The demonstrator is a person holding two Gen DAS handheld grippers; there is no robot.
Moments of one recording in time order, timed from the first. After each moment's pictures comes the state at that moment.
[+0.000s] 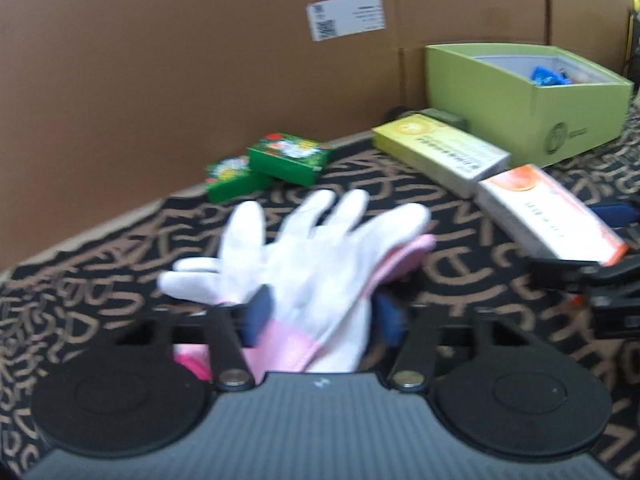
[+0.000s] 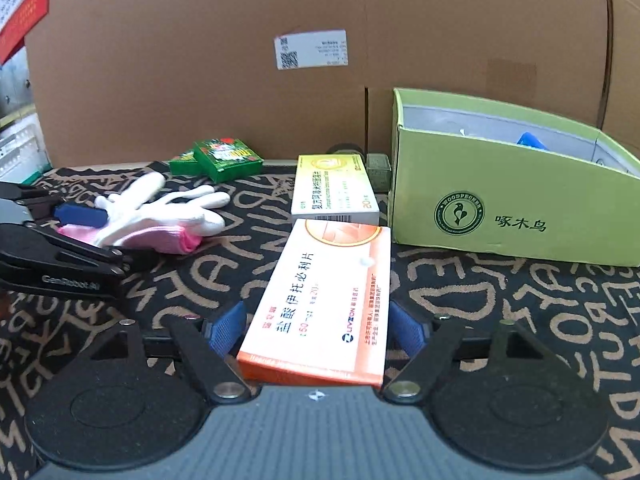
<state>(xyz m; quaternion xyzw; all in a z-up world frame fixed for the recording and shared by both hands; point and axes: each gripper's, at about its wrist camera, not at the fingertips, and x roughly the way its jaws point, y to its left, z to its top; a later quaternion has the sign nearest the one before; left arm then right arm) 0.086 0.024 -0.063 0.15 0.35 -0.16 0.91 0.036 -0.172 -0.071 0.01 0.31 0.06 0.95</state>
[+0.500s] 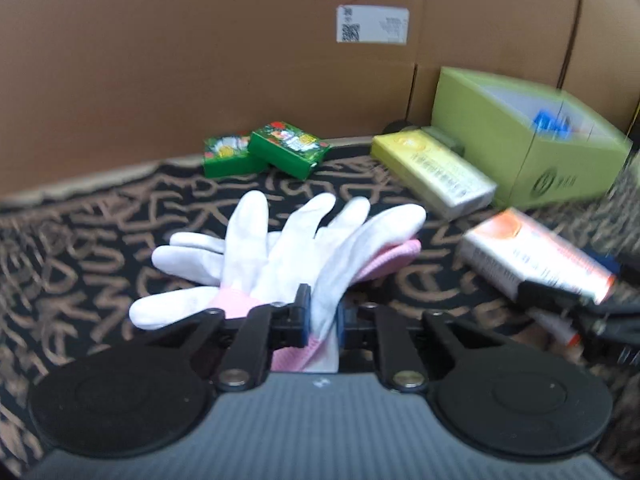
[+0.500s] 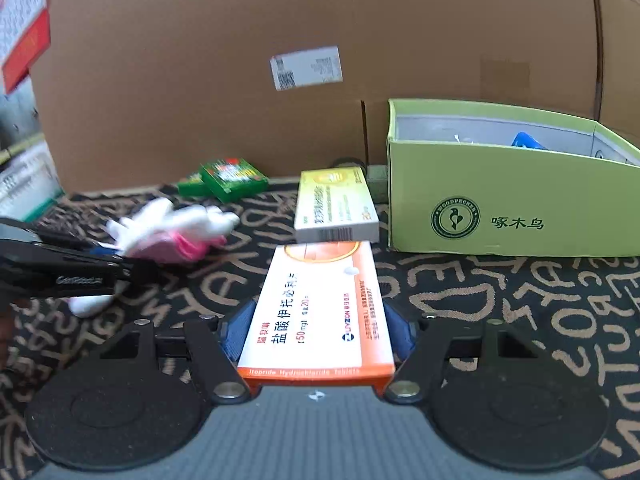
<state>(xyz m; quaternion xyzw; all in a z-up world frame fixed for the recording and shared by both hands) 0.083 0.036 -0.048 0.02 0.38 -0.16 0.91 0.021 -0.184 -0.061 0.05 0.28 0.08 0.96</state>
